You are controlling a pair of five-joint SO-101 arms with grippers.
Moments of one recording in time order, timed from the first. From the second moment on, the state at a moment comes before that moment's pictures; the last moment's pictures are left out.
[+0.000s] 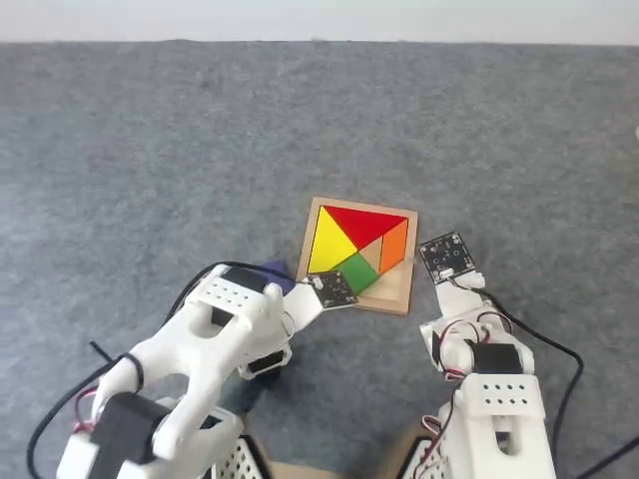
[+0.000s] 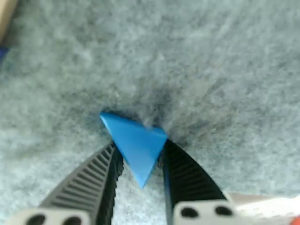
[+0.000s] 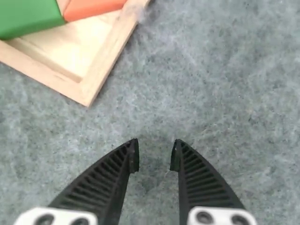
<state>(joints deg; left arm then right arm) 16.4 -12.9 60.9 67.5 -38.3 -4.4 -64.5 86.2 50.5 20.0</state>
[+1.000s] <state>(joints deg) 9.4 -10.2 38.5 72.7 -34.2 -4.4 -64.5 86.2 50.5 20.0</state>
